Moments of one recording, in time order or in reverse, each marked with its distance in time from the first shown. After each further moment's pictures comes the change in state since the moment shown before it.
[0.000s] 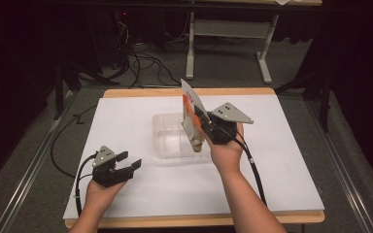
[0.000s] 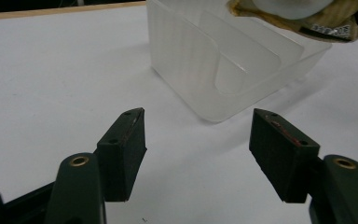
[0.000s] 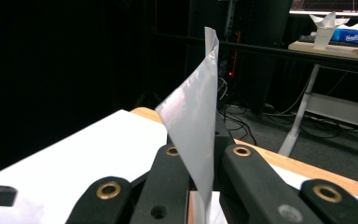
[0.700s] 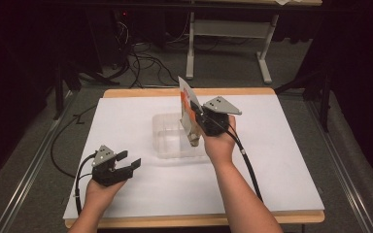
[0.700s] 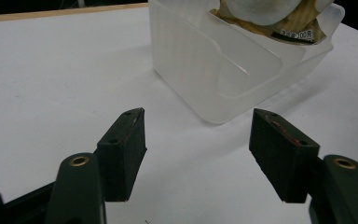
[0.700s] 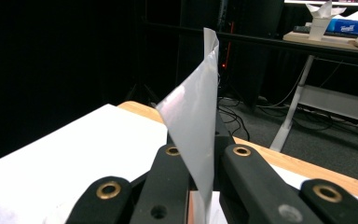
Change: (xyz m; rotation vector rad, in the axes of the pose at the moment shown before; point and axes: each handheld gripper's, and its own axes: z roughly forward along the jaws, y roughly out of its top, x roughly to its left) left arm 0.002 0.000 -0.001 -0.004 0.000 -0.003; right arm -0.007 -0.003 0.034 0.035 -0.030 -0.003
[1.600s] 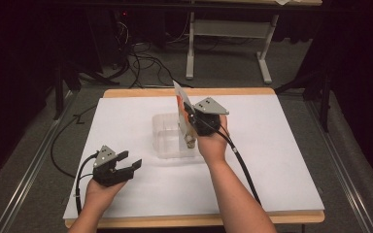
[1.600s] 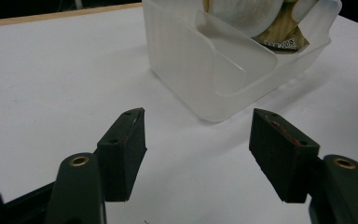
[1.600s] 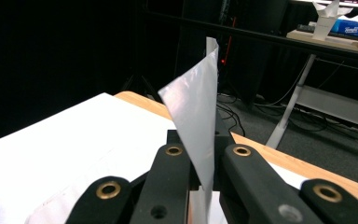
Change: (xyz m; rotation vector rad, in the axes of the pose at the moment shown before) left arm -0.003 0.001 0.001 0.006 -0.001 0.024; right arm 0.010 -0.009 0.021 0.028 -0.011 -0.058
